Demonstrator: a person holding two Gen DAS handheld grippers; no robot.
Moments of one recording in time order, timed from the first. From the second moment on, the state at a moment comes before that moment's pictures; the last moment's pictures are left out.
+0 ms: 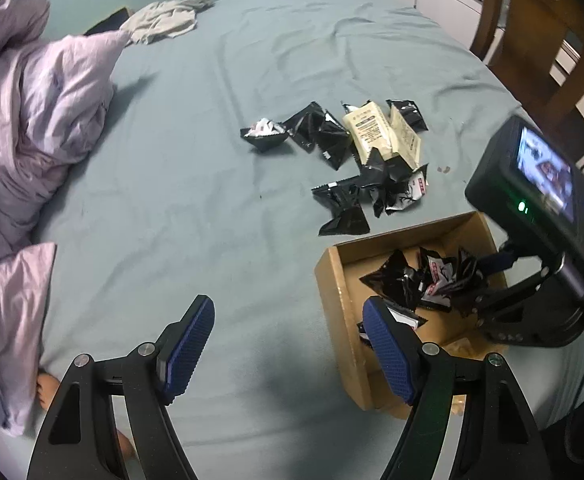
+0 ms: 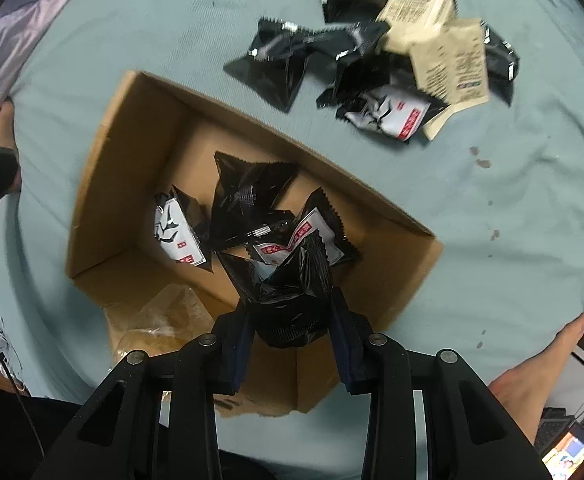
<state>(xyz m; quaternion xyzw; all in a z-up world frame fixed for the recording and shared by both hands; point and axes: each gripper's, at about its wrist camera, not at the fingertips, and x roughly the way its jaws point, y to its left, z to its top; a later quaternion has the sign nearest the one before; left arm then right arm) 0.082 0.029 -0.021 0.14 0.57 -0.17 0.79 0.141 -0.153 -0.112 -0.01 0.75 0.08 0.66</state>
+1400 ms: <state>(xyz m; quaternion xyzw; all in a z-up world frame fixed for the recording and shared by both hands) 0.099 0.004 -0.015 0.19 0.56 -0.10 0.80 0.114 -0.256 -0.044 0.09 0.71 -0.01 0.70</state>
